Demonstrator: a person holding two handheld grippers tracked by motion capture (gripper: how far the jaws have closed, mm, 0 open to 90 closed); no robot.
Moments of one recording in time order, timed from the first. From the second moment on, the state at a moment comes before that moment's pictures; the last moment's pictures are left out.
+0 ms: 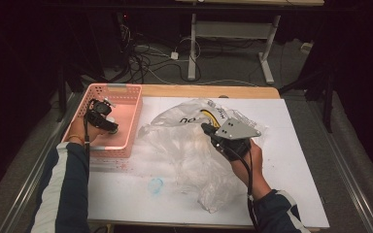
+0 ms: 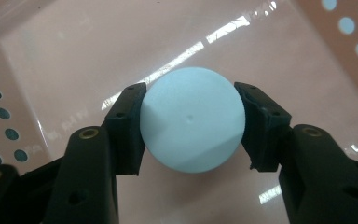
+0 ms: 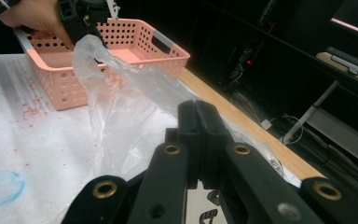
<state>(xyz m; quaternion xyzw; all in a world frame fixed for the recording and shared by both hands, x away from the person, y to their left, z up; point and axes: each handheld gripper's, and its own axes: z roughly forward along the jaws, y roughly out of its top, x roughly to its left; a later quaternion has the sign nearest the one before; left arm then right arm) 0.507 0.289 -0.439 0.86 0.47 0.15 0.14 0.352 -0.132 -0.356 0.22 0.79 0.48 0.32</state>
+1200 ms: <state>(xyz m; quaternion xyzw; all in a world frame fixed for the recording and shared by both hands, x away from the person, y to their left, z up) 0.320 0.208 -0.361 0.82 0.24 0.27 0.44 0.348 -0.140 -0.342 0.24 0.76 0.49 0.34</state>
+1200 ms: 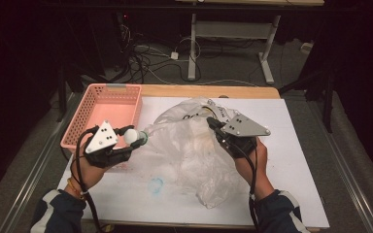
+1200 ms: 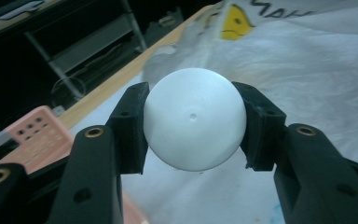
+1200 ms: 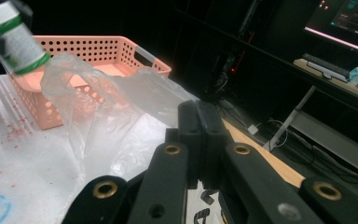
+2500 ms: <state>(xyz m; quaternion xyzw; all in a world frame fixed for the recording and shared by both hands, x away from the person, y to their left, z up) 0.346 0.076 -0.443 0.86 0.16 0.27 0.41 0.359 -0.141 -0.362 0.25 0.79 0.46 0.32</state>
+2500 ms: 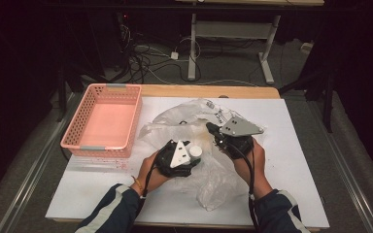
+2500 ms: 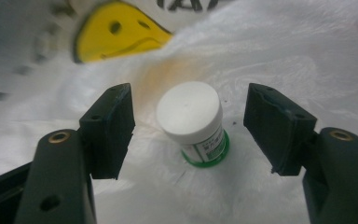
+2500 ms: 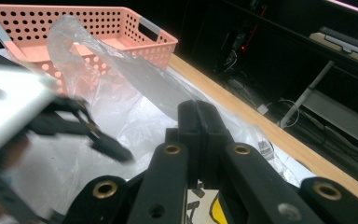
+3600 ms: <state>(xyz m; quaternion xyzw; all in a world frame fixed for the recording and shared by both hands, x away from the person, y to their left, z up) 0.383 0.170 -0.399 0.83 0.28 0.23 0.43 0.344 -0.158 -0.355 0.24 0.80 0.45 0.31</state>
